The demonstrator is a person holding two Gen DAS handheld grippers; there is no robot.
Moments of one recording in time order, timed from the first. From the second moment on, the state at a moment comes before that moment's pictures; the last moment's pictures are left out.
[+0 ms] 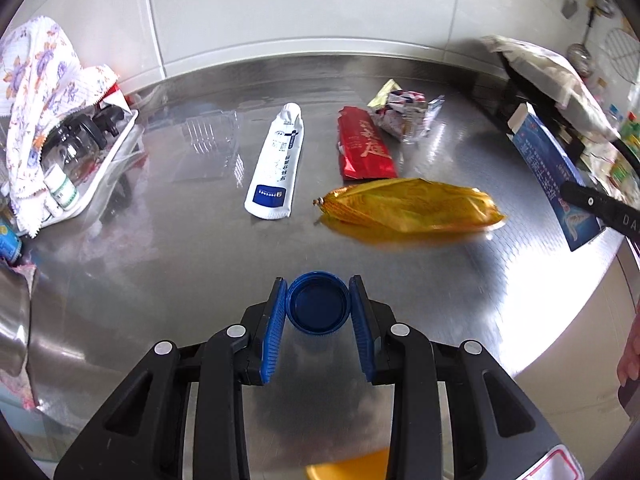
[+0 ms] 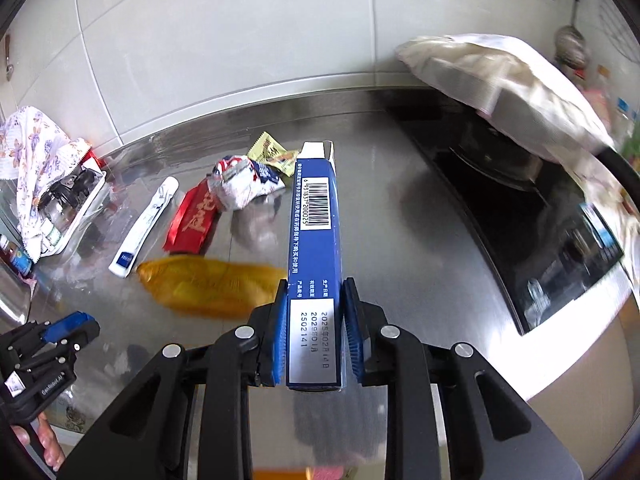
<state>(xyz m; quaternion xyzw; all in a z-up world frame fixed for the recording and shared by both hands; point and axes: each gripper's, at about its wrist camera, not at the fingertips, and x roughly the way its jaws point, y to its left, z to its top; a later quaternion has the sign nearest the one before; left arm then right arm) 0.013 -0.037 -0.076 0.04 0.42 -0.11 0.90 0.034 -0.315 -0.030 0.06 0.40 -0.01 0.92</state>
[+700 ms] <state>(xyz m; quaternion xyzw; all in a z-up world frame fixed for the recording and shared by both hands) -0.123 -0.022 -0.083 0.07 0.42 -0.14 0.89 -0.127 -0.296 -0.048 0.07 0.41 -0.01 0.91</state>
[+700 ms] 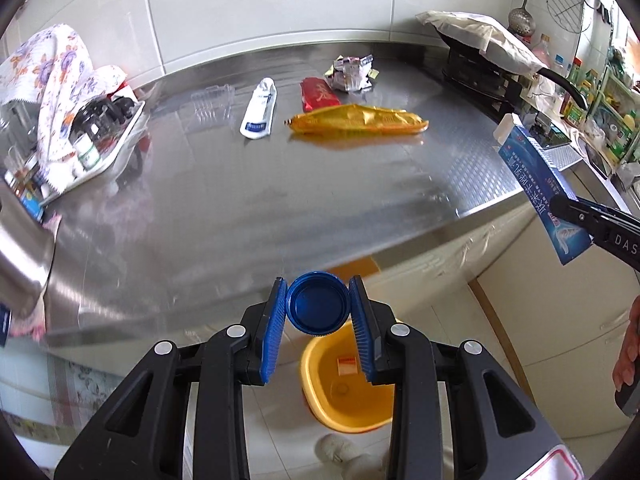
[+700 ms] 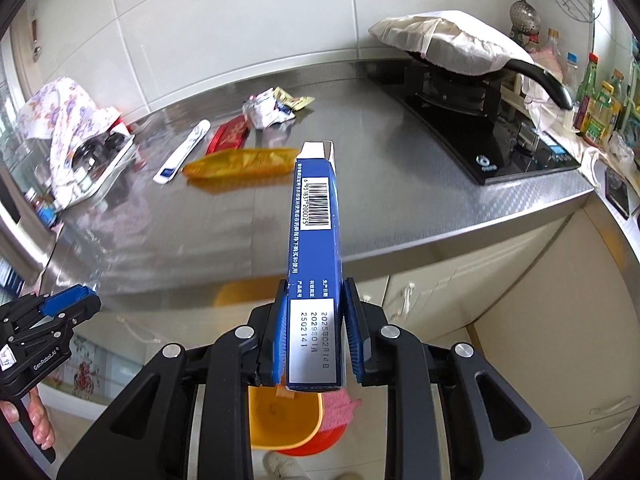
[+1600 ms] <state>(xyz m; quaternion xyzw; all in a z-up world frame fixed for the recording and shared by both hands) -0.208 -0.055 -0.186 0.09 0.54 -0.16 0.82 -0.206 -0.262 -0.148 0.02 0.53 0.17 0.83</state>
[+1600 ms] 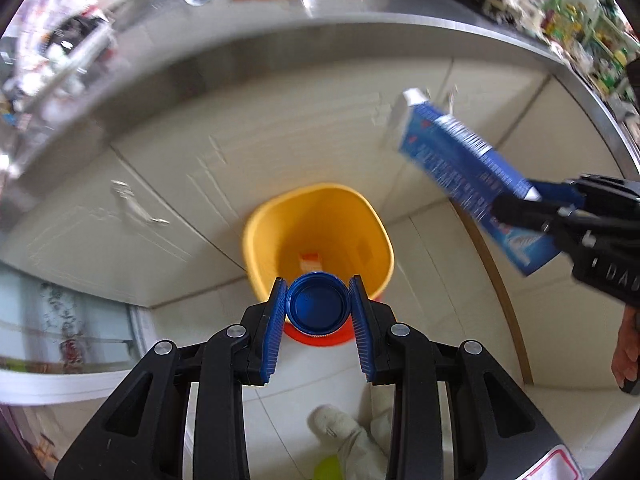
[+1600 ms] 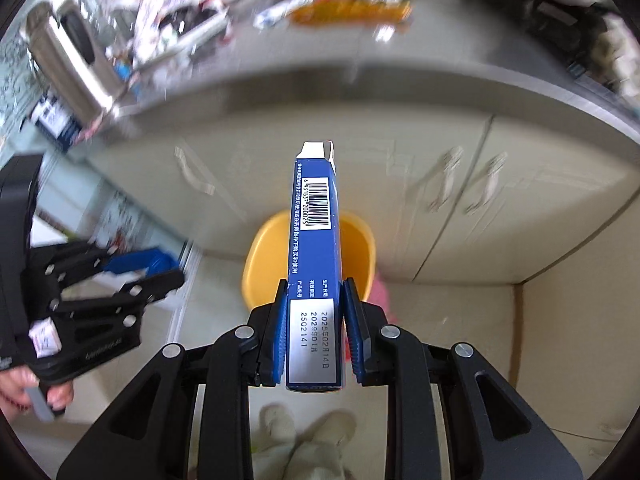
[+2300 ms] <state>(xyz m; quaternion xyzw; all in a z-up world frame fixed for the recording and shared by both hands) -0.103 -0.055 -0.392 0.12 0.68 -0.17 0.71 -0.102 -0.219 -0.361 -0.03 0.70 0.18 0.69</state>
